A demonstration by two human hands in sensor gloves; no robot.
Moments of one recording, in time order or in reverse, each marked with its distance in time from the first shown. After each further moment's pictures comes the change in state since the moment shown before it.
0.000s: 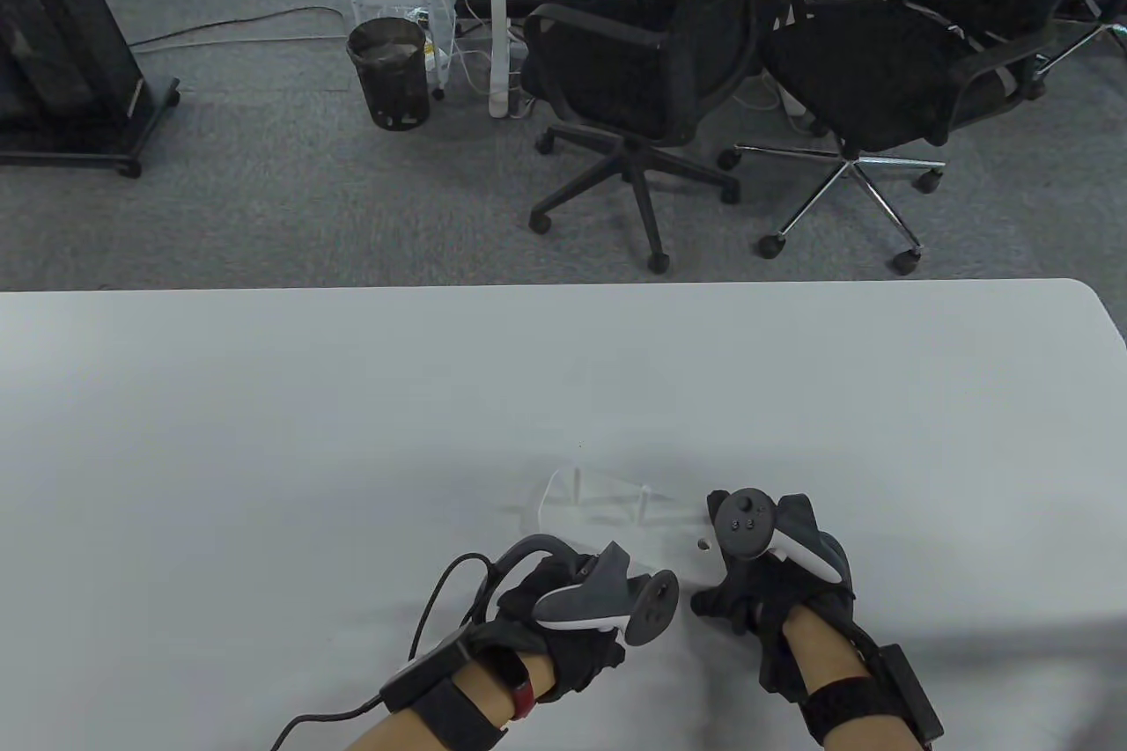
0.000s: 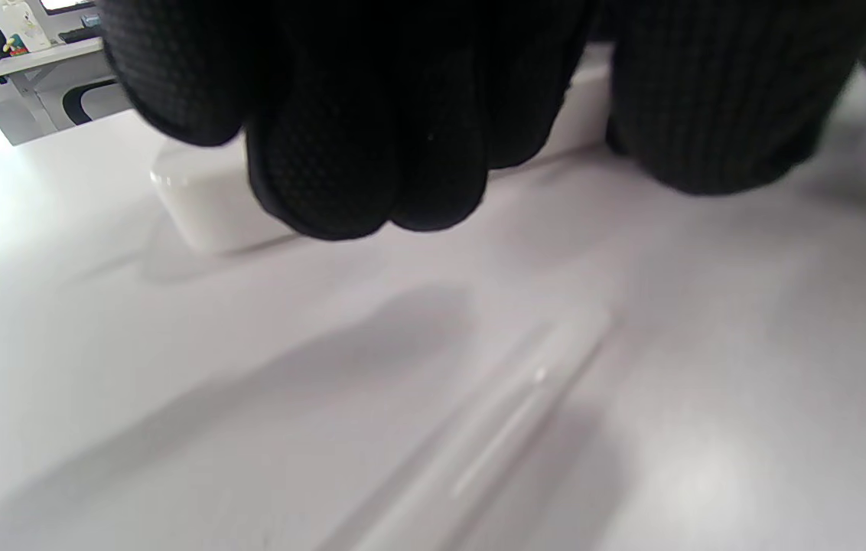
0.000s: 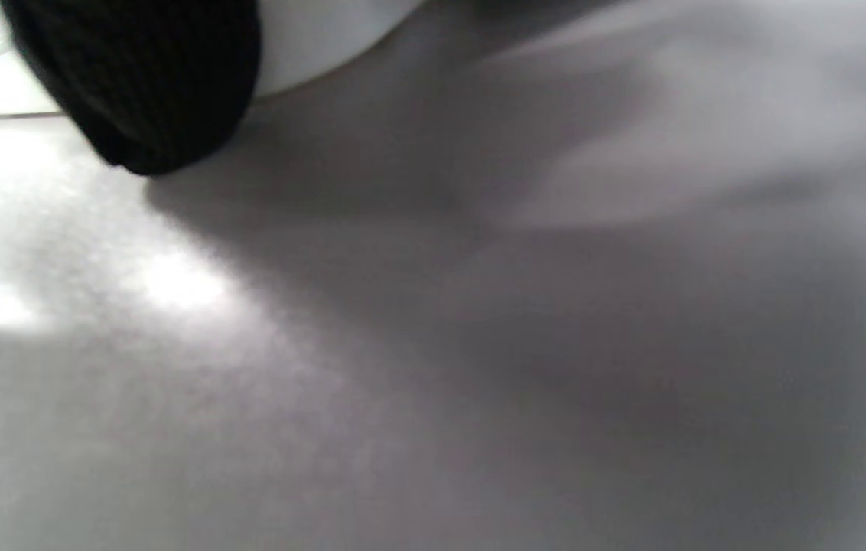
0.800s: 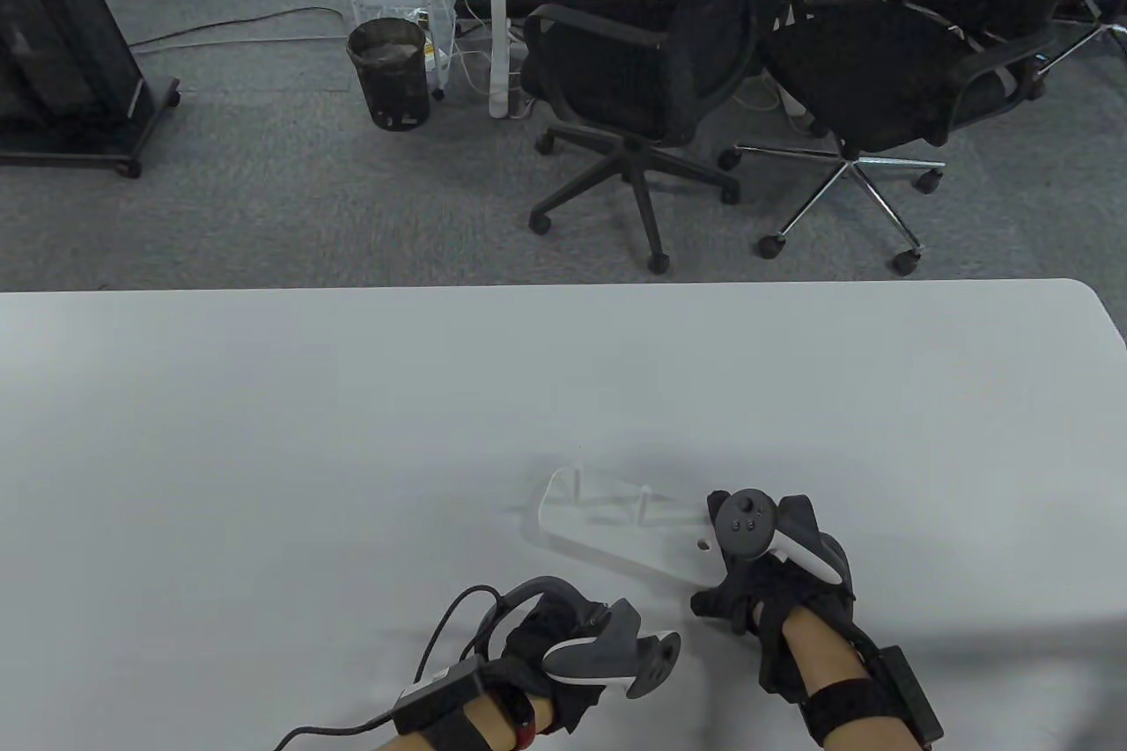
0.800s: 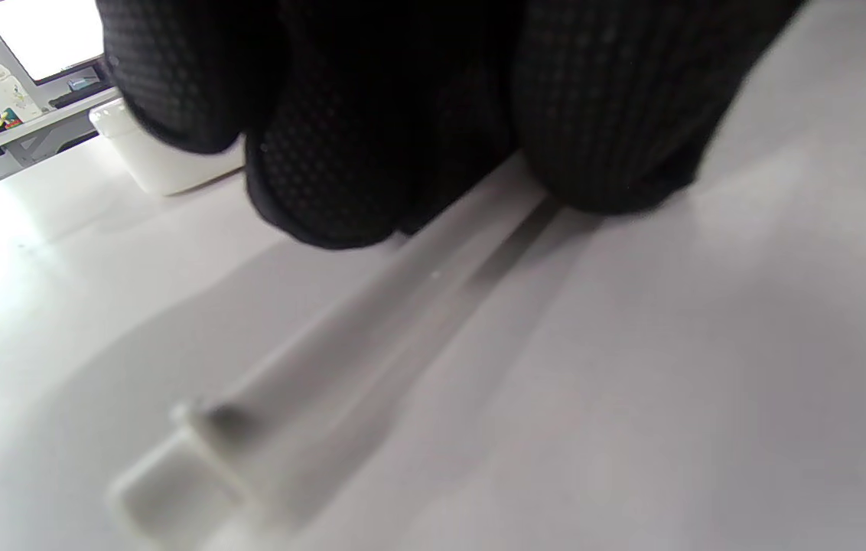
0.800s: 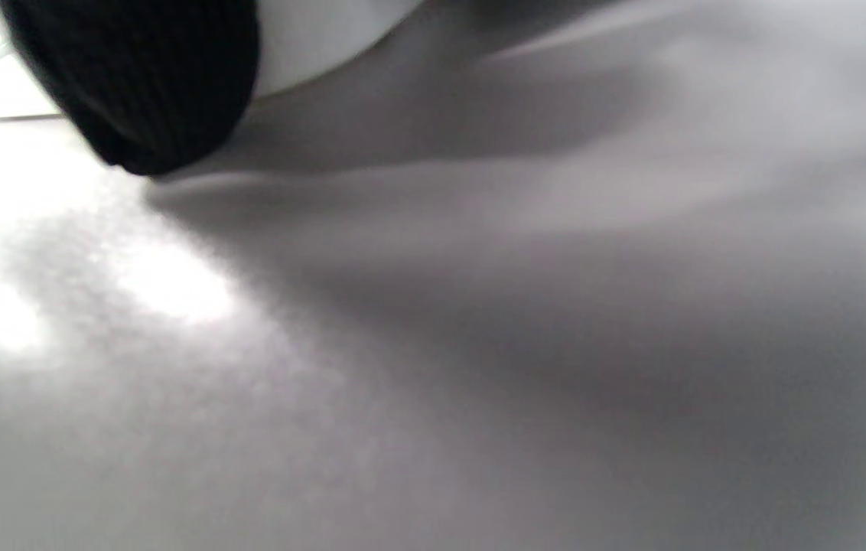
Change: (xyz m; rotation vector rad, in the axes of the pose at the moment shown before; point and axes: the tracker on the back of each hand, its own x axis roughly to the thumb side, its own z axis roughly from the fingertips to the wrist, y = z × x) left_hand 0.025 -0.036 0.000 0.053 -0.015 -0.147; right_hand -0.001 0.000 0.000 -0.006 0.001 -0.007
